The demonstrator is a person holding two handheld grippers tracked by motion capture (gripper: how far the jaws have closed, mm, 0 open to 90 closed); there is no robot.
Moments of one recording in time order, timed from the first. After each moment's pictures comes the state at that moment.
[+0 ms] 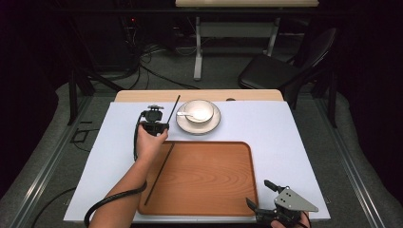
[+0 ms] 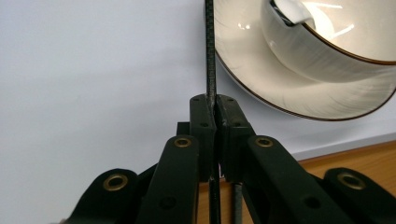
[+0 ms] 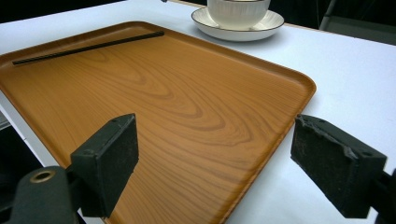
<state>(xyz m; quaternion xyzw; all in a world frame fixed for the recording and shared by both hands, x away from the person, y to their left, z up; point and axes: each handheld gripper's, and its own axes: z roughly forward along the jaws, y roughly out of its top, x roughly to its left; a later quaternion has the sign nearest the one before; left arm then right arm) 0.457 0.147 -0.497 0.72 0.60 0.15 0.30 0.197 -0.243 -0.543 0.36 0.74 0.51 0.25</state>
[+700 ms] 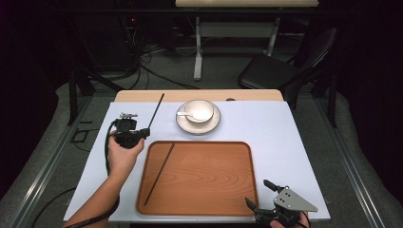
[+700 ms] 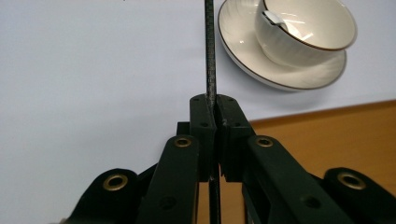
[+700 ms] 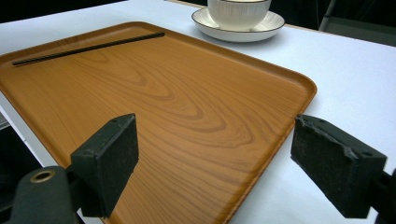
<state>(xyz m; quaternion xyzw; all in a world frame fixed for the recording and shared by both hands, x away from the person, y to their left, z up) 0.383 0.207 -0.459 0.71 0.58 0.16 0.36 0.197 -0.241 -0.543 0.36 0.74 0.50 0.26</state>
